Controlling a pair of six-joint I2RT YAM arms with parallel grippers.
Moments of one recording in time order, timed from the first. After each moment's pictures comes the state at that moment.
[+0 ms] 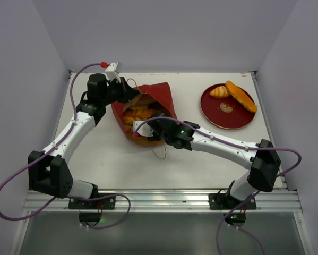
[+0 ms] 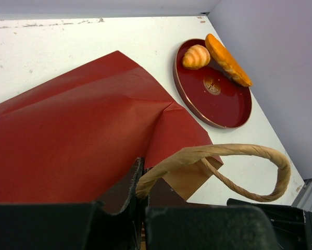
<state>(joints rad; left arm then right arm) -0.25 1.41 1.15 -0.05 0.44 -0.39 1.04 1.57 1.30 -0.56 0.43 -0.72</state>
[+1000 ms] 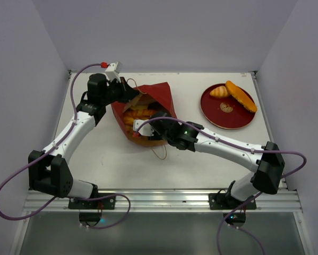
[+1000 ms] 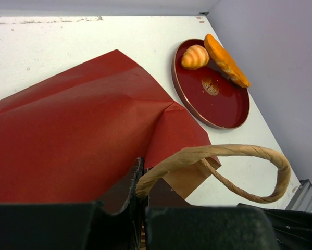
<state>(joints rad) -0.25 1.41 1.15 -0.05 0.44 -0.41 1.05 1.53 1.30 -0.55 0.43 -0.71</state>
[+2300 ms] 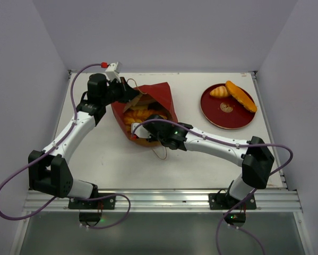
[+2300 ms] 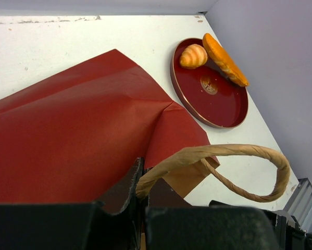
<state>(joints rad) -0.25 1.41 1.15 -0.05 0.45 -0.41 1.05 1.64 1.30 -0.55 0.48 -0.70</state>
